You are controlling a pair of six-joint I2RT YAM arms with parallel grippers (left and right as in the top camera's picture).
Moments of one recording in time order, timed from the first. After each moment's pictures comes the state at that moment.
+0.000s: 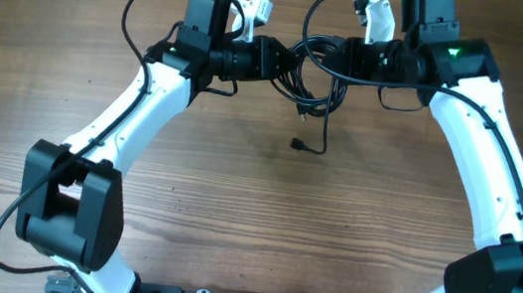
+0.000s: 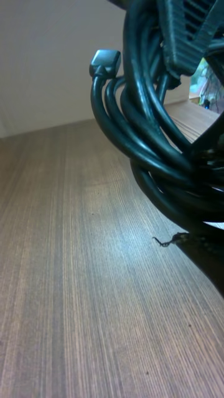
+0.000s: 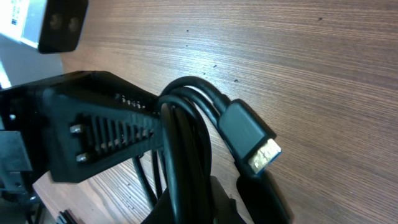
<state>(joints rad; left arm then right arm) -0.30 1.80 1.35 -0.28 0.72 -0.53 0.24 1.74 1.64 -0.88 -0.53 0.15</state>
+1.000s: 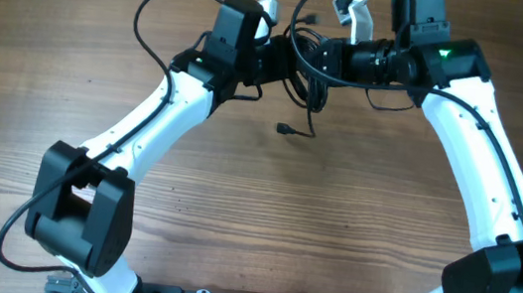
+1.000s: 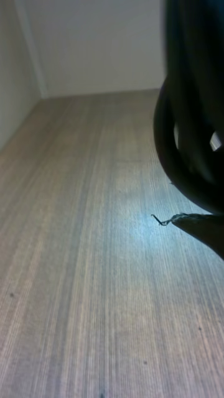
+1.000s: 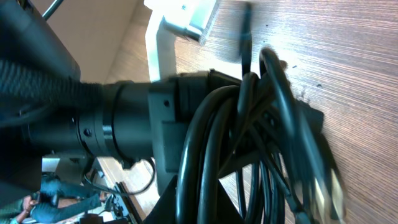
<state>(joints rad) -0.42 1.81 1.35 -0.23 0.40 -0.74 0.28 1.74 1.64 -0.84 -0.78 0.15</state>
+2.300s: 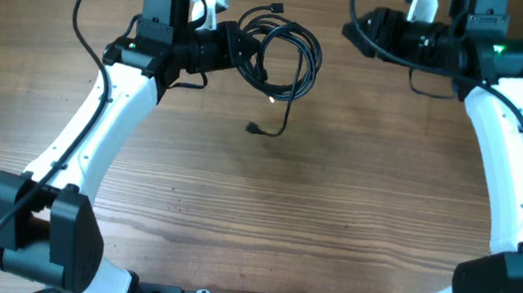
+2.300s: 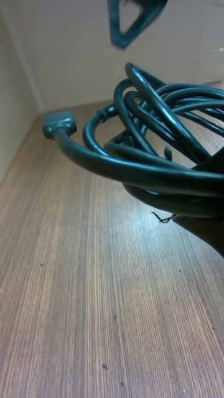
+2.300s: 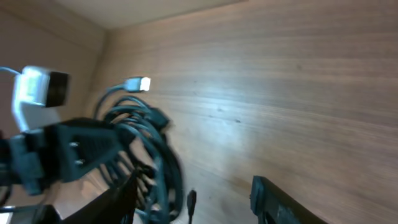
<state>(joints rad) -0.20 1.68 1.34 -0.39 0.62 -0.51 0.14 1.72 1.69 -0.79 -0.63 0.27</state>
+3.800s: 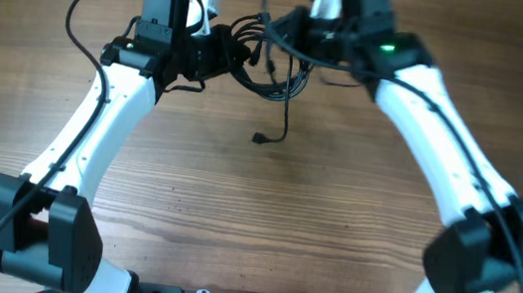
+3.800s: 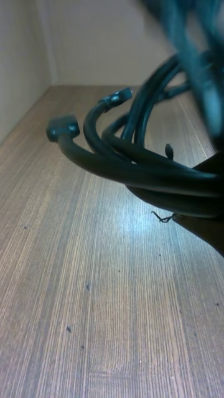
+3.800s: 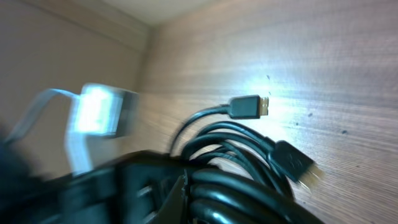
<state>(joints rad) -0.19 1.67 1.34 -0.49 0.54 -0.60 0.38 1.83 1.68 -0.50 -0.60 0.61</state>
